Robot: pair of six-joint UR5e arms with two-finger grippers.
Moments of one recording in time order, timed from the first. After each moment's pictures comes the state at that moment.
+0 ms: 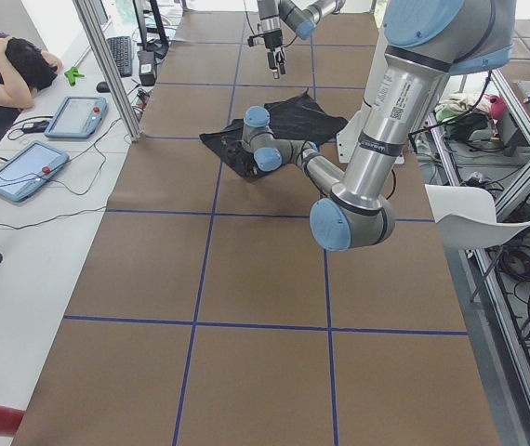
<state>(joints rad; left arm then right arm) -0.62 -2.02 -1.61 -2.00 -1.89 -1.66 0.74 -1.22 1.94 -1.31 2.44 1.46</state>
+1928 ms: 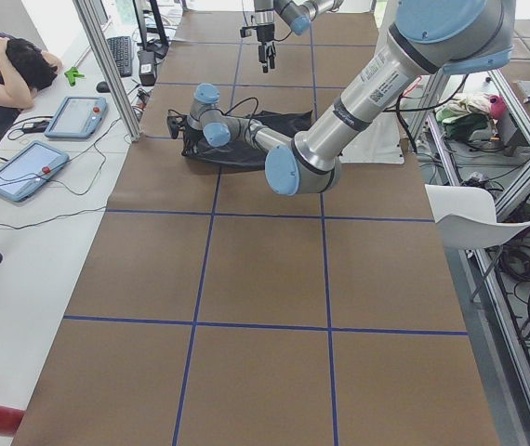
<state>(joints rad) -0.78 -2.48 -0.99 -2.20 -1.74 -1.52 0.80 -1.23 1.94 -1.31 2.38 1.43</state>
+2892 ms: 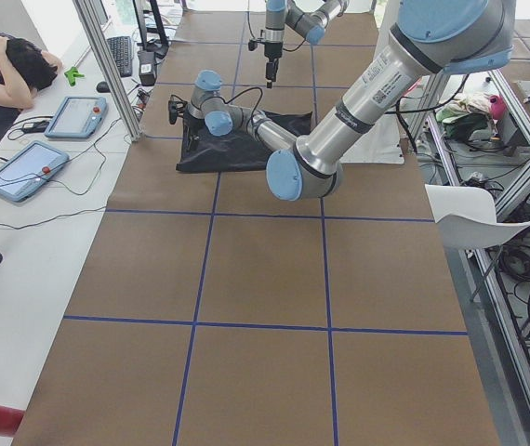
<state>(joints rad) -0.80 -2.40 -1.23 -2.03 -1.78 -1.32 0.59 -1.22 1.96 -1.34 1.99 1.38</state>
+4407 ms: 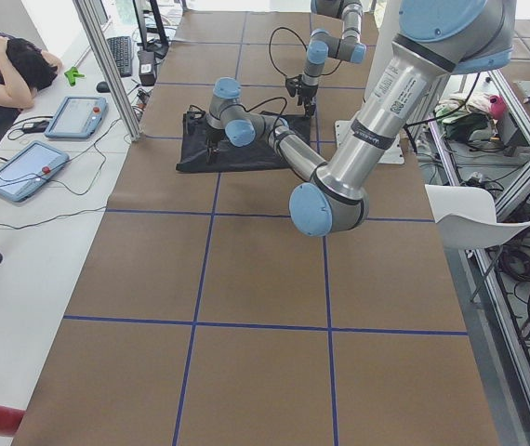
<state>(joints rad) -0.80 -2.17 -1.54 -1.91 -1.84 -1.27 0.22 -1.18 1.94 -1.65 1.60 1.07</state>
